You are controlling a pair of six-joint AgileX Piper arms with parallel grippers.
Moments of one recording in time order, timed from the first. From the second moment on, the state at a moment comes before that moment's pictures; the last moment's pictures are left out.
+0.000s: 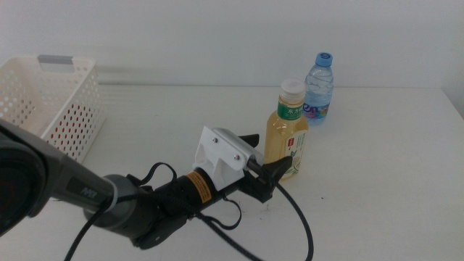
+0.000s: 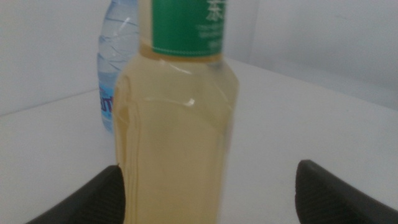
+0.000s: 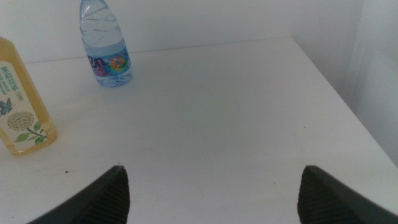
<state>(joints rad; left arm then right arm) -0.59 2.04 -0.76 0.35 -1.12 -0.28 -0.03 0.00 0.00 -0.02 0.35 0.10</state>
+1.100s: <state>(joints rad) -0.57 2.31 -1.14 0.47 -1.03 -0.40 -0.03 0.00 0.00 -0.02 0.35 0.10</state>
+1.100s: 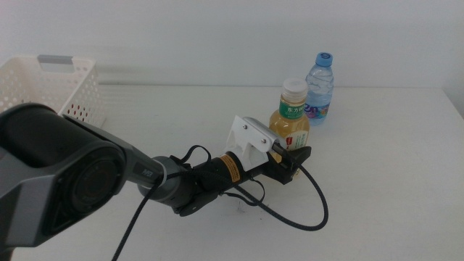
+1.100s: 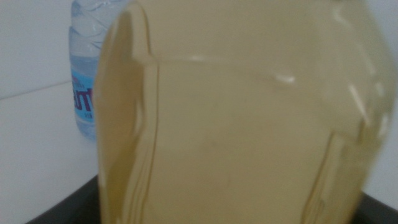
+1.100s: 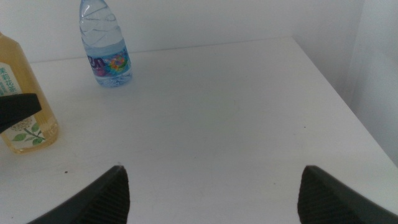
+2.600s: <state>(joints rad) -0.11 1.49 -1.33 -0.09 0.91 0.06 -0.03 0.00 0.00 -0.02 0.35 0.10</state>
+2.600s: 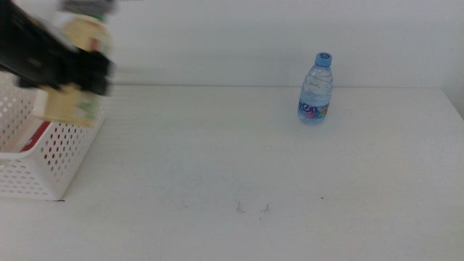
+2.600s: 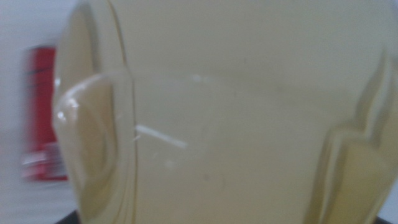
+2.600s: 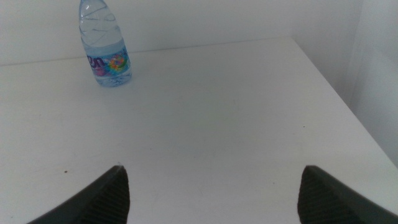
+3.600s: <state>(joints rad) 0.30 2.09 -1.81 -0.03 1.24 0.39 -0.03 0.00 0.00 -0.02 0.35 0.10</state>
